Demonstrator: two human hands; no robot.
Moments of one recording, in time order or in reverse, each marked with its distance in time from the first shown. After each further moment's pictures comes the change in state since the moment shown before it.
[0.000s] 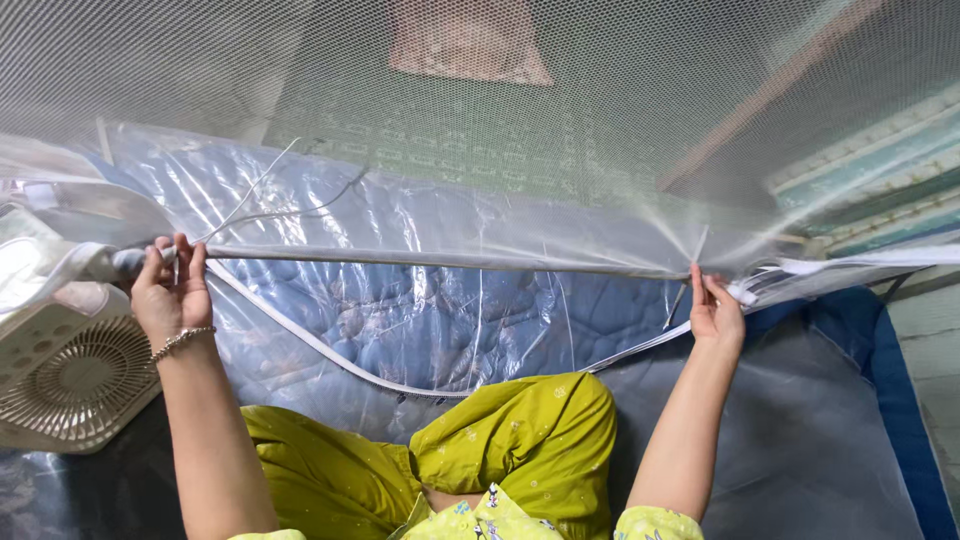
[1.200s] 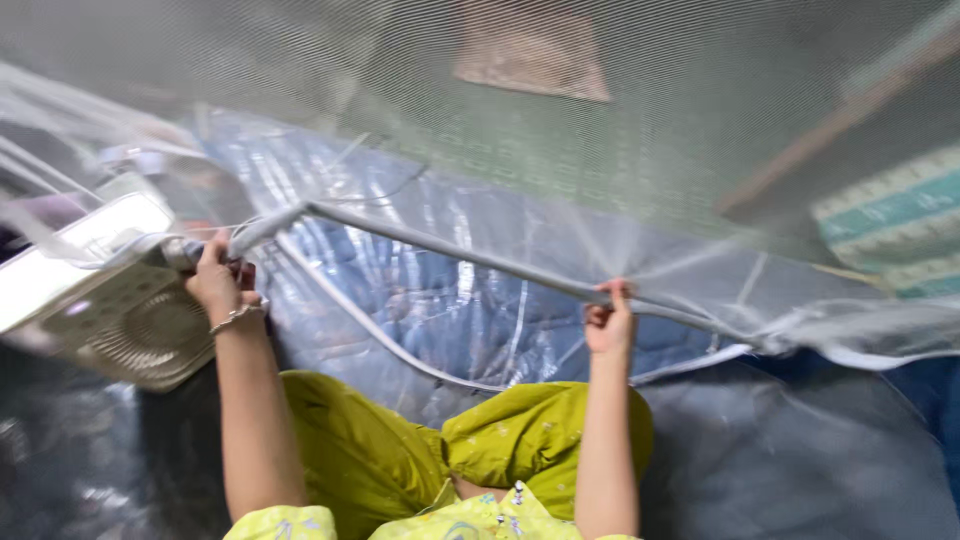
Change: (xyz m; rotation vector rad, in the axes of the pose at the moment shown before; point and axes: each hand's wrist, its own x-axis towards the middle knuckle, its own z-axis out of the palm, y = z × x) left_hand -0.023 0.023 -0.006 0.457 0.445 0.259; right_hand -0.082 0.234 0.015 -0.196 -0.199 0.261
